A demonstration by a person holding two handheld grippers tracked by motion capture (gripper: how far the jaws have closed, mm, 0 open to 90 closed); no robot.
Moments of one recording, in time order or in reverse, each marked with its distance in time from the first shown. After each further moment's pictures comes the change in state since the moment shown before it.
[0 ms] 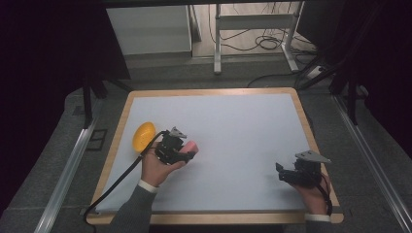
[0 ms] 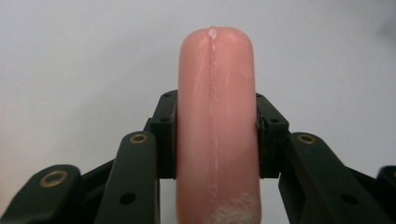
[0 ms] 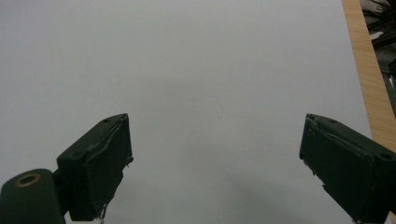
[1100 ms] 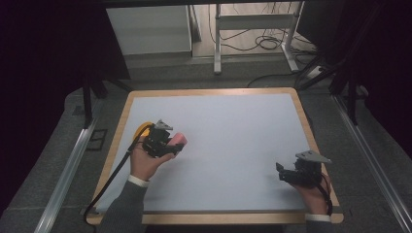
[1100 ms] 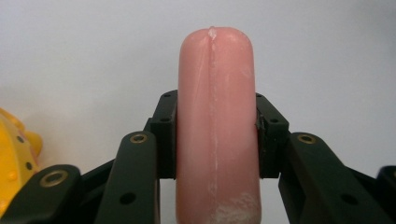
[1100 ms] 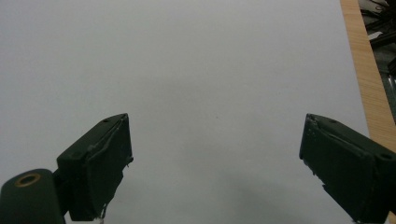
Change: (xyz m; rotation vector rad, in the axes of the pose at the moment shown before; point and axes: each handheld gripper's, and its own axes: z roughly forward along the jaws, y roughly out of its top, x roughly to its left) left arm 0.030 -0.001 -0.021 -0.041 0.062 -0.052; right arm -0.001 0.000 0.000 -0.001 -0.004 0.001
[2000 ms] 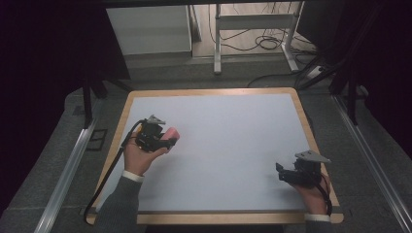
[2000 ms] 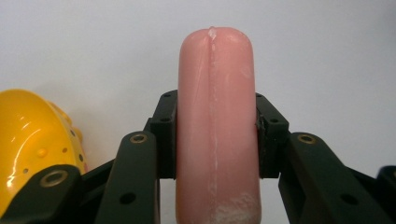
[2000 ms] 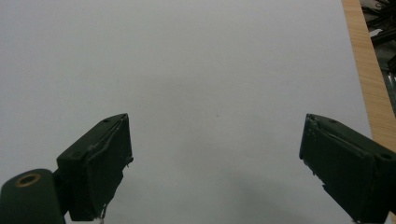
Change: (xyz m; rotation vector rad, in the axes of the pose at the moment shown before) left arm 0.021 0.004 -0.008 -0.002 0.047 -0.032; right arm 0.001 0.000 0.001 0.008 -0.002 0.003
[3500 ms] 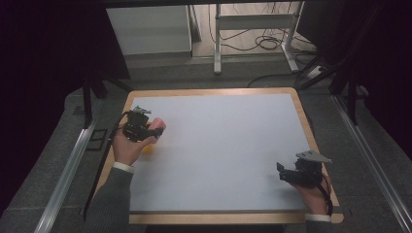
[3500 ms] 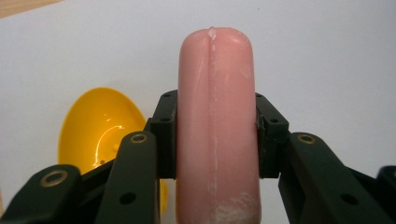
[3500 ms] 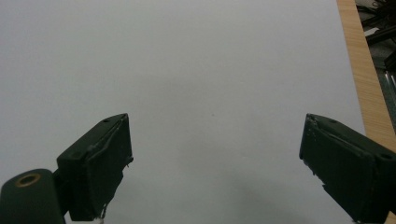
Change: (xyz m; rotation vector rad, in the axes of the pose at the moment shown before) left arm 0.045 0.005 -0.008 -0.019 0.079 -0.094; right arm -0.002 0.000 -0.001 0.001 -0.006 0.007
